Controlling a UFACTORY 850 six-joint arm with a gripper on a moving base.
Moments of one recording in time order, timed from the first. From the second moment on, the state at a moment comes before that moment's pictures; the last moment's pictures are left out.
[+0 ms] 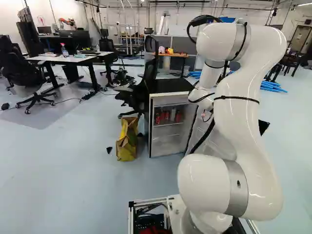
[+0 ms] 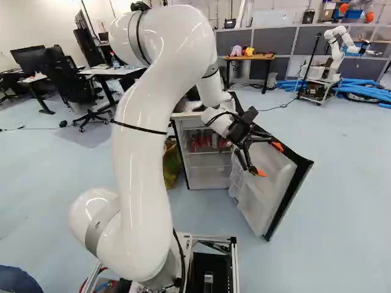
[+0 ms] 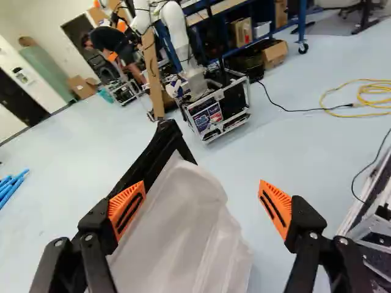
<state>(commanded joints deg) -20.2 -36.8 -56.9 104.4 72.5 0.0</state>
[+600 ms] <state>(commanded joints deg) -16.3 -30.2 -44.5 86.4 70.7 0.0</state>
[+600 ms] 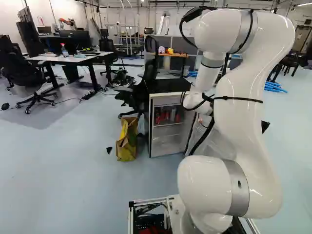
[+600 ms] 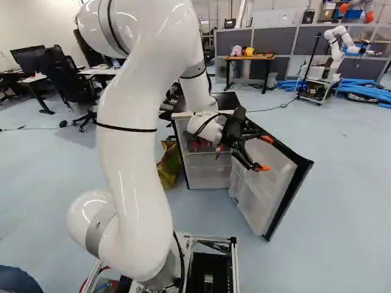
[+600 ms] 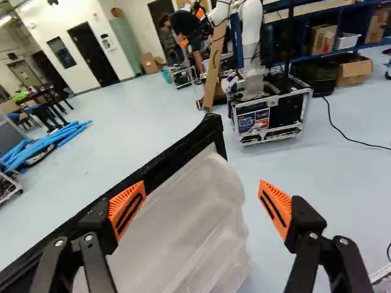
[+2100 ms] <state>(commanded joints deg) -9.9 -13.3 -19.9 41.2 70.2 0.0</state>
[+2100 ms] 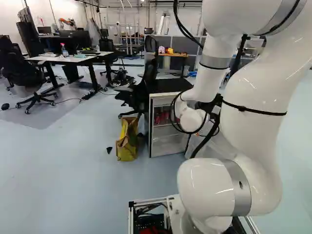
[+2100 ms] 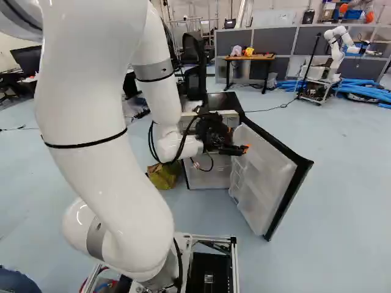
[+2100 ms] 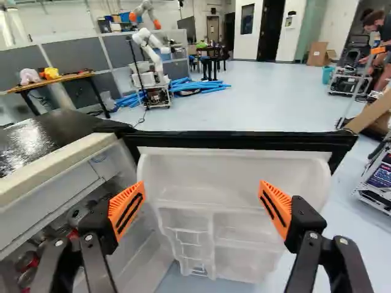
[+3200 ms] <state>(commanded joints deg) -9.8 -21.3 -21.9 8.1 70.2 0.0</state>
